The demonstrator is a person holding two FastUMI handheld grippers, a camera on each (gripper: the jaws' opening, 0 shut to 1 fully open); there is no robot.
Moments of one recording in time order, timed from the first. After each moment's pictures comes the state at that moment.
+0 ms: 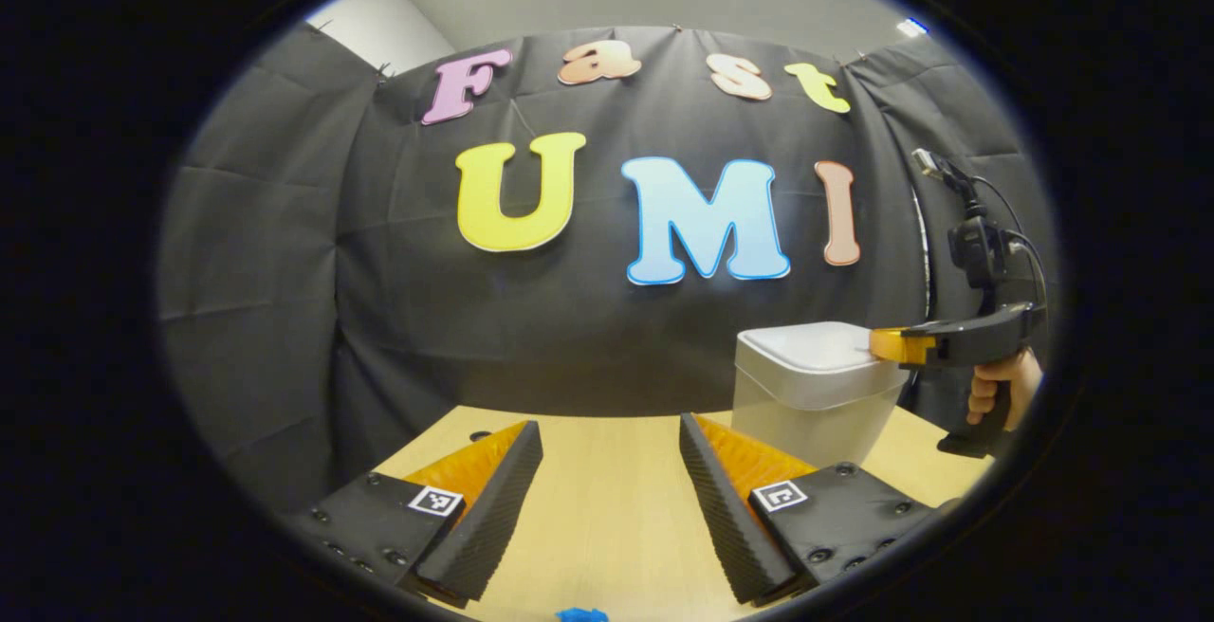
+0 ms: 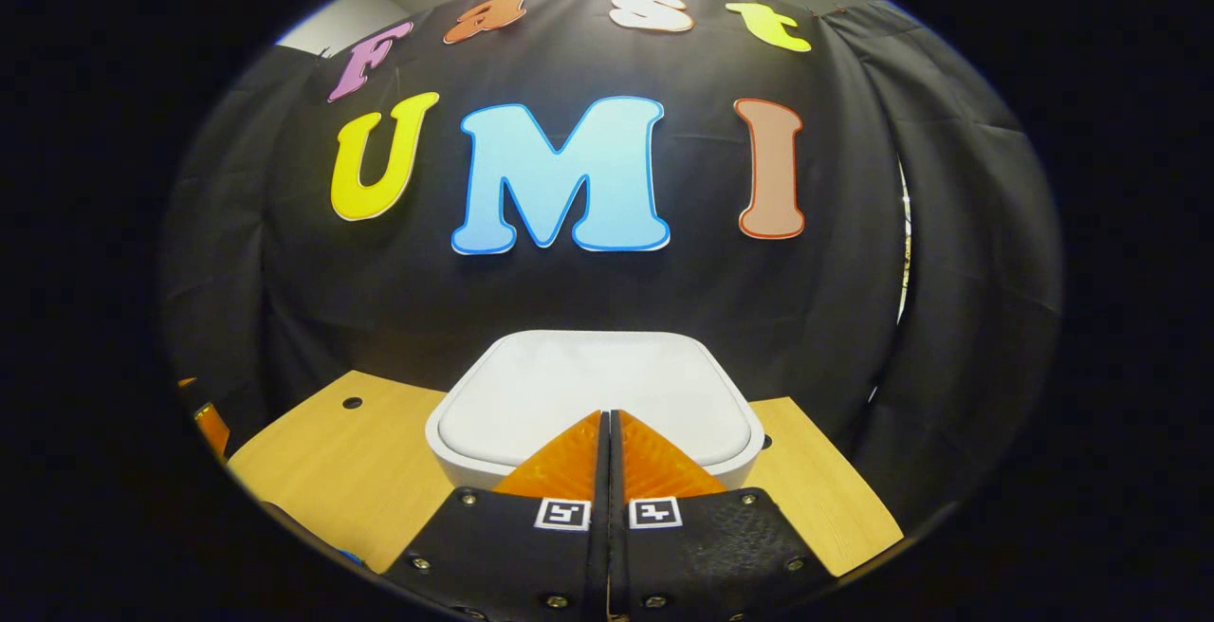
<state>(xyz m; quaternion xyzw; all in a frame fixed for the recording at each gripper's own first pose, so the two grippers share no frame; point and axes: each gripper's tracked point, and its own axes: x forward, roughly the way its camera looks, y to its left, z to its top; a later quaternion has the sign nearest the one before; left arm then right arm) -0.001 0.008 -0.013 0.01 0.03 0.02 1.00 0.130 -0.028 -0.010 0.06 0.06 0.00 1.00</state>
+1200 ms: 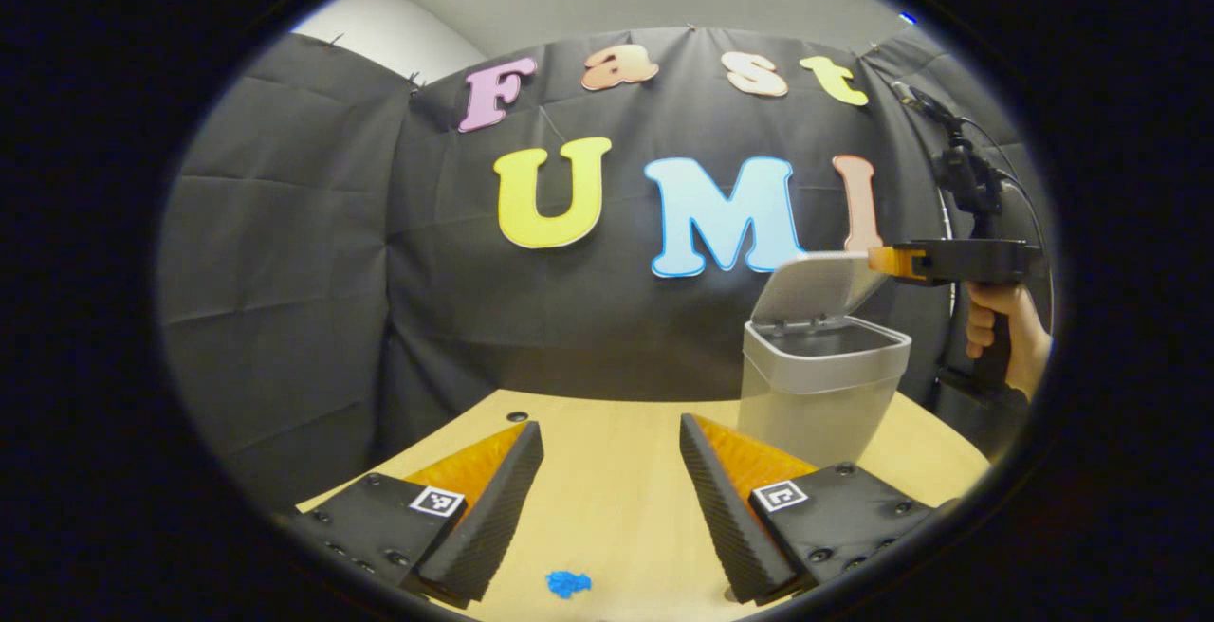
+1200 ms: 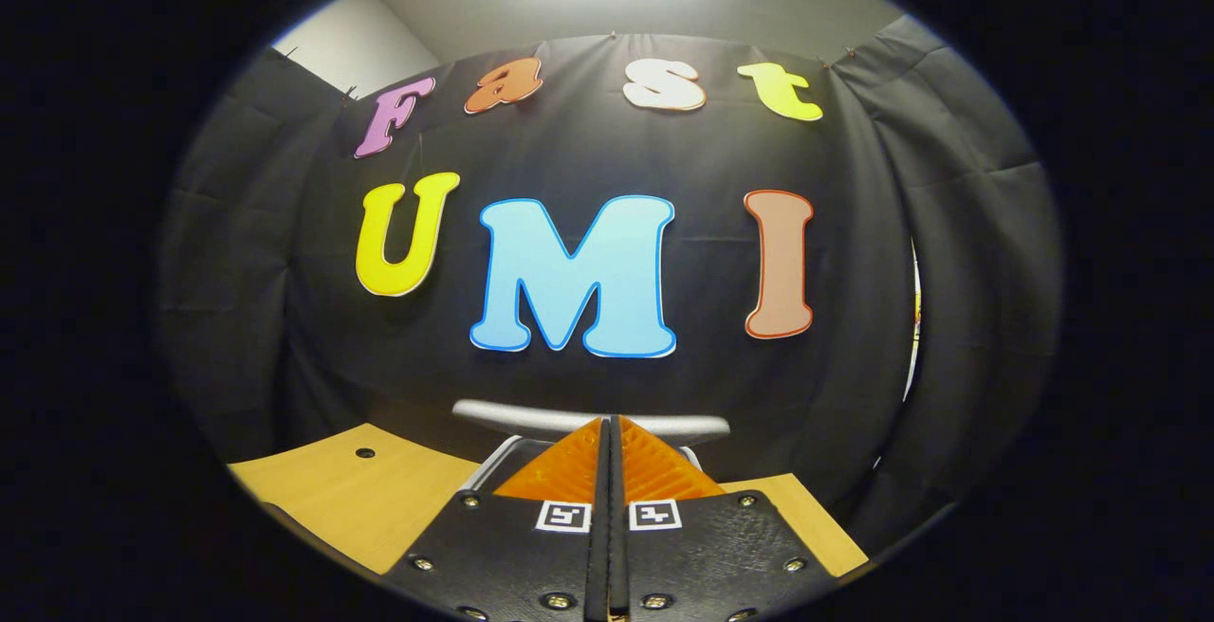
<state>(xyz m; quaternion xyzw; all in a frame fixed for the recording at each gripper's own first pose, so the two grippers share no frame) -0.022 0.016 -0.013 0.02 0.04 0.09 0.99 0.119 -0.054 0.086 0.05 -0.06 0.02 1.00</state>
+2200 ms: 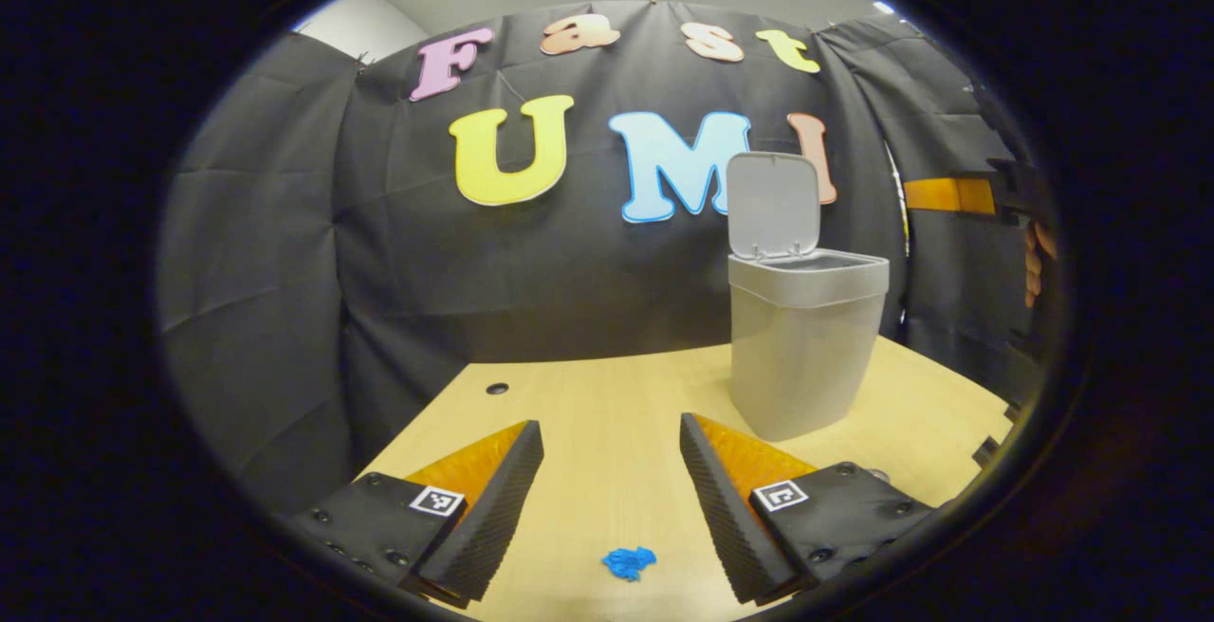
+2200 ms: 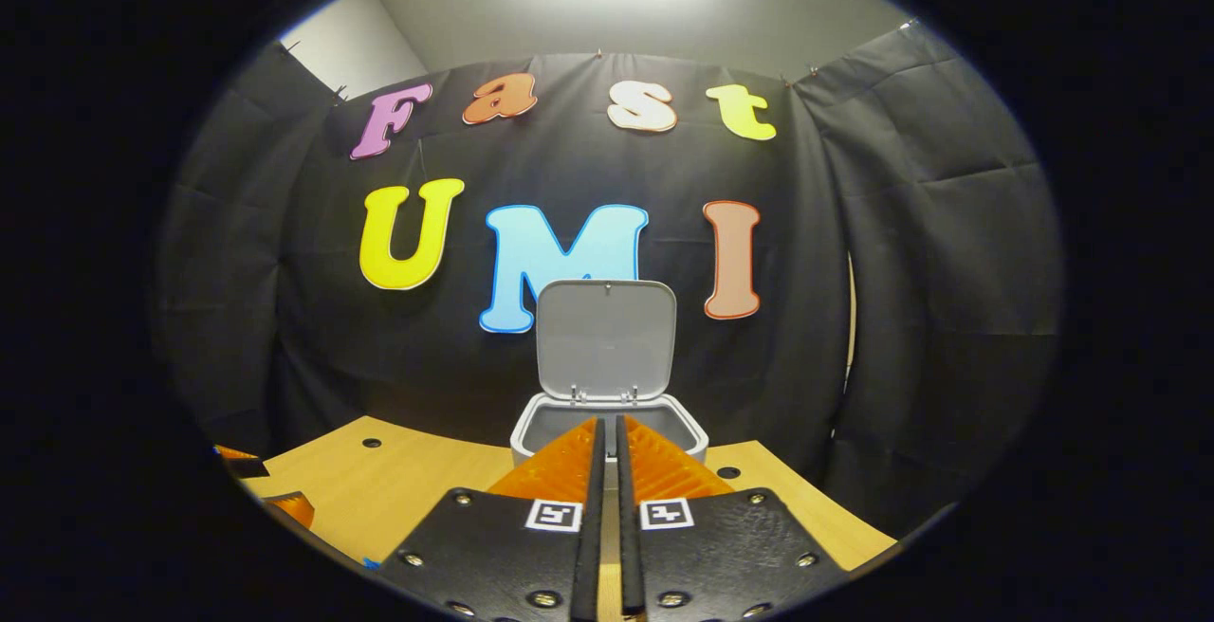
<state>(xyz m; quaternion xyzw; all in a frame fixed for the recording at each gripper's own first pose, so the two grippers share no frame) -0.041 0.020 -0.049 0.05 0.11 0.00 0.99 -0.011 -0.015 0.055 0.06 -0.05 -0.06 1.00</state>
